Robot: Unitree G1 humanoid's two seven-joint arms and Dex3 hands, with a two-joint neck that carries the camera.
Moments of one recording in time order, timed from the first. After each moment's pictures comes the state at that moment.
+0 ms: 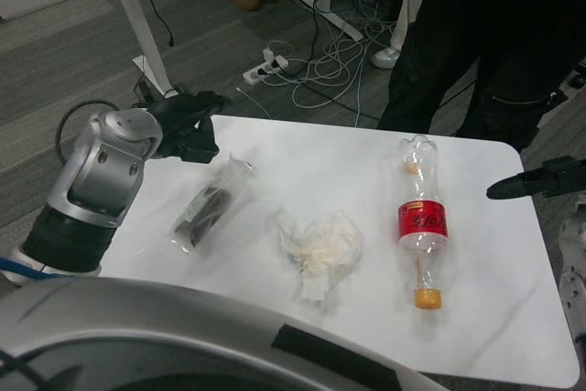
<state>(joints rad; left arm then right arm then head) -0.05 0.37 0.15 -0.46 0.40 0.99 -0.63 -0.38 -0.51 0.25 0.31 0.51 -0.71 -0.25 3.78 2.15</state>
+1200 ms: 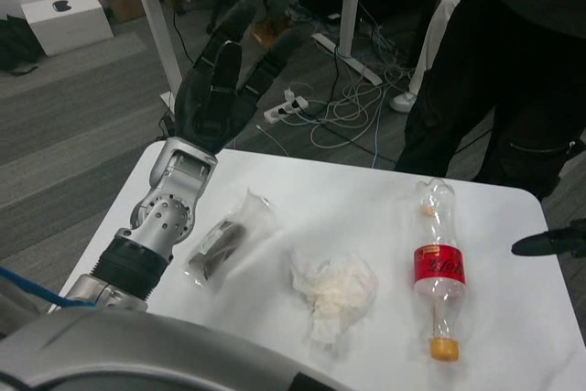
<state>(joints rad) -0.11 0.22 0.17 -0.05 -1.09 -0.25 -0.28 -0.38 -0.51 0.25 0.34 0.52 -0.70 -0.25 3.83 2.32</state>
